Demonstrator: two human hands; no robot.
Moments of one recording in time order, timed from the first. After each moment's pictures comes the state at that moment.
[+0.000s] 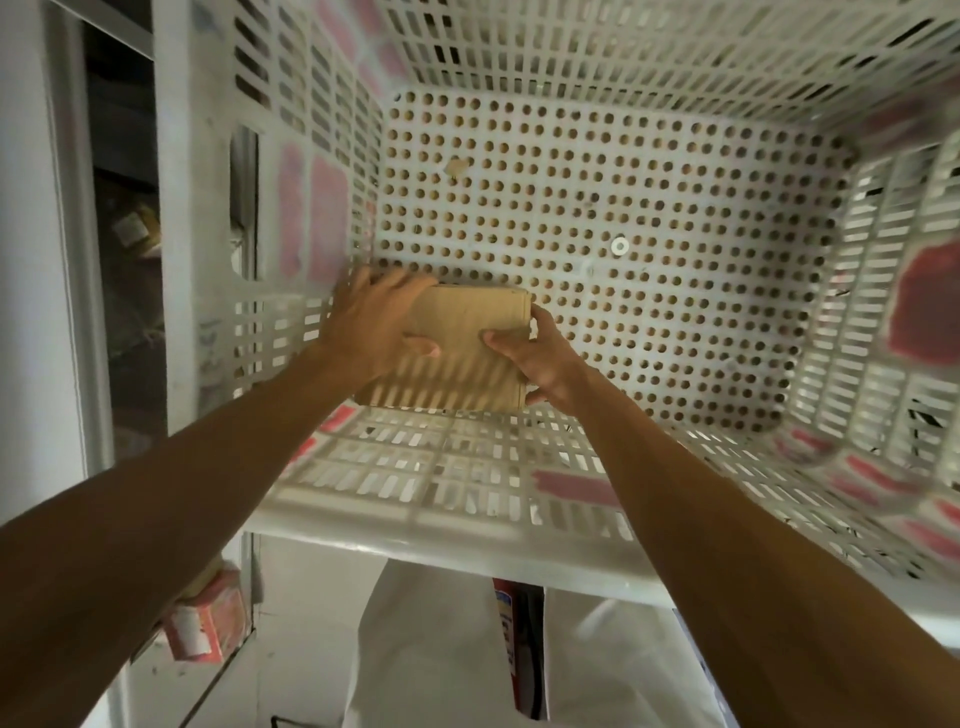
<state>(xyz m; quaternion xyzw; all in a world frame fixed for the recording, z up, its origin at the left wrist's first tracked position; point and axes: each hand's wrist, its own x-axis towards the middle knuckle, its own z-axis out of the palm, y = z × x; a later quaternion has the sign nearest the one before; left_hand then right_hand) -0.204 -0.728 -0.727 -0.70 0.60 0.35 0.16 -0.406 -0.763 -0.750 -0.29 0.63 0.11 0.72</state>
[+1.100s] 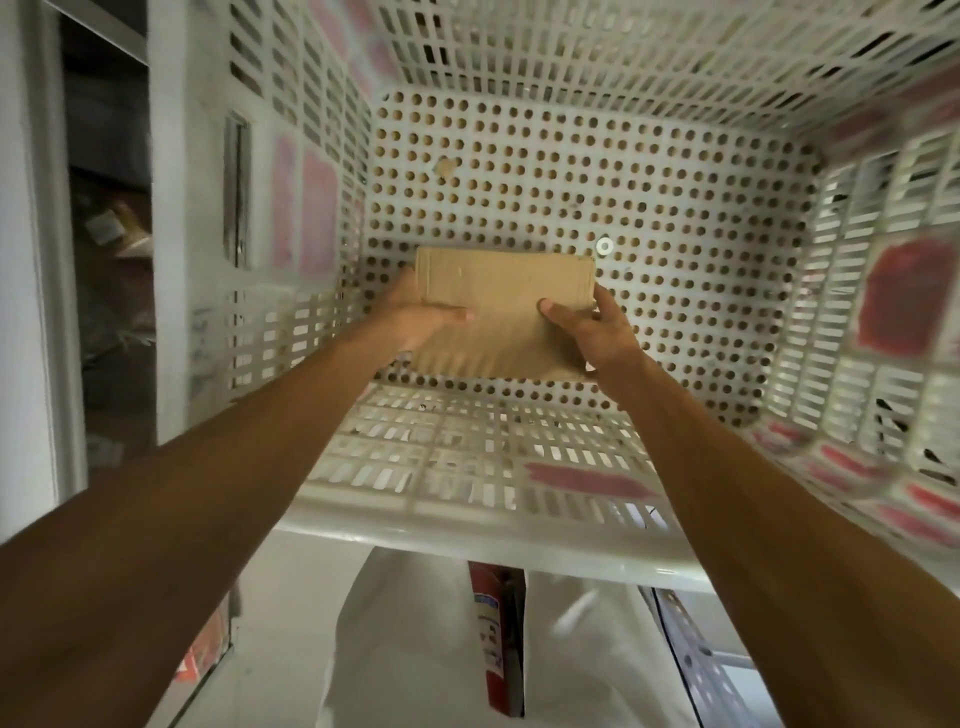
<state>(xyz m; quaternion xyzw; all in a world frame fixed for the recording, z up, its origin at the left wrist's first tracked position) -0.238 -0.744 -0.742 -0.77 0.20 0.60 -0.08 -0.454 -0.785 -0.749 -0.26 0.70 -0.04 0.66</state>
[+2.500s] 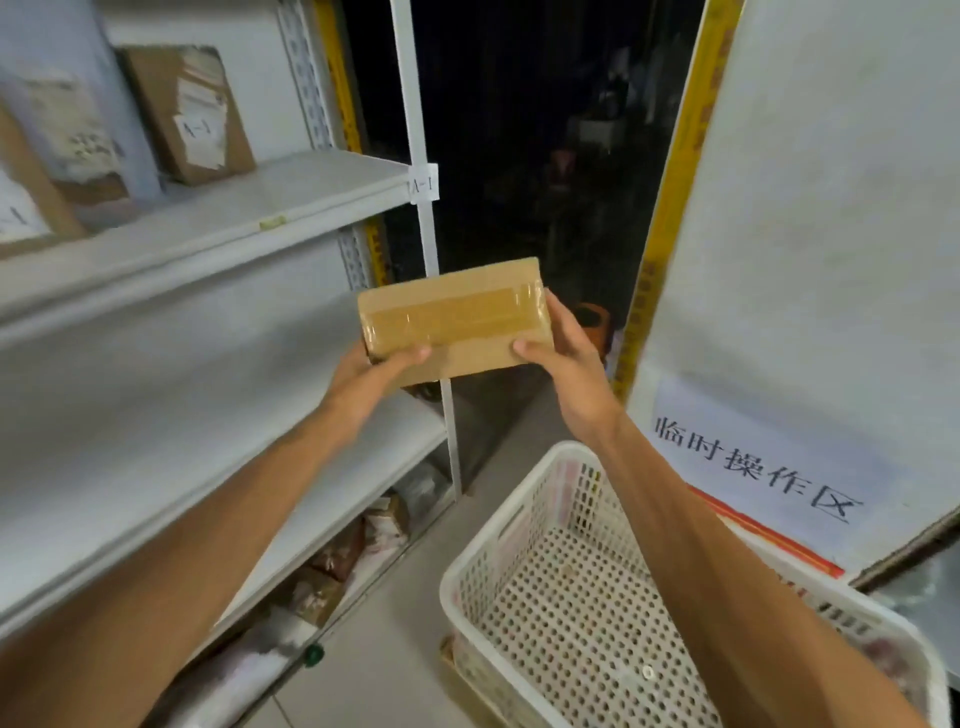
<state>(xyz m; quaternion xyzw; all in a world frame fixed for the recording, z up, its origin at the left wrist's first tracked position) -0.143 -0.593 -0.225 -0.72 0.25 0.18 -0.62 -0.281 -0.784 -0.238 -0.67 0.10 -0.28 0.69</state>
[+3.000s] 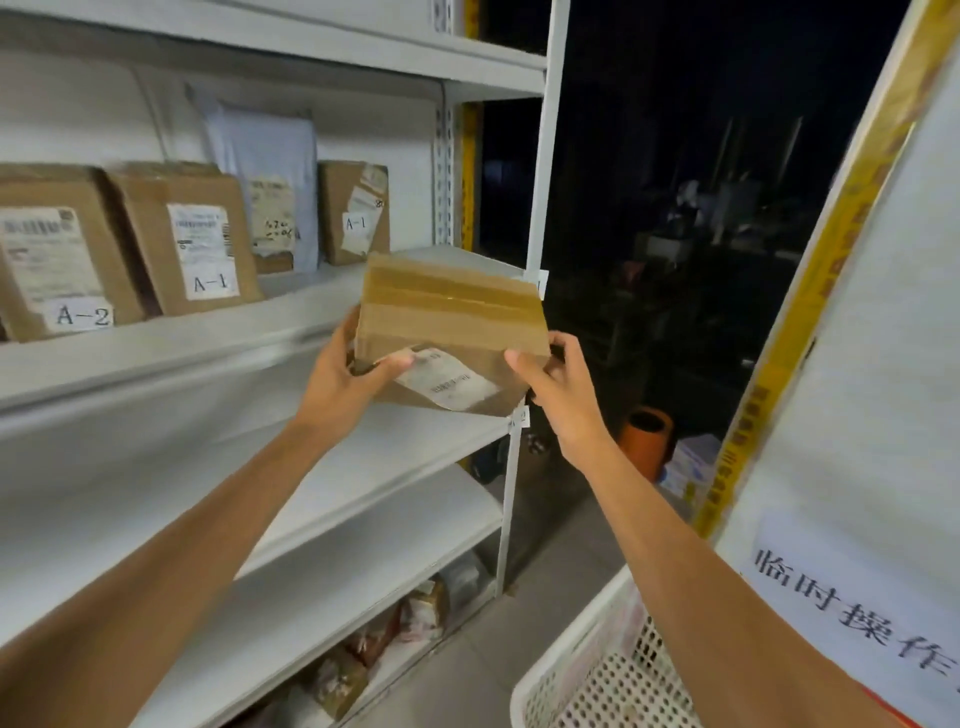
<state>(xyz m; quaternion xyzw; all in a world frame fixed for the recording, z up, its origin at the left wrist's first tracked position) -0.036 -0.471 -0.164 -0.67 0.34 -0.06 -0.66 -0.158 -0.685 -0.169 -0.69 0.06 -0.29 0.66</state>
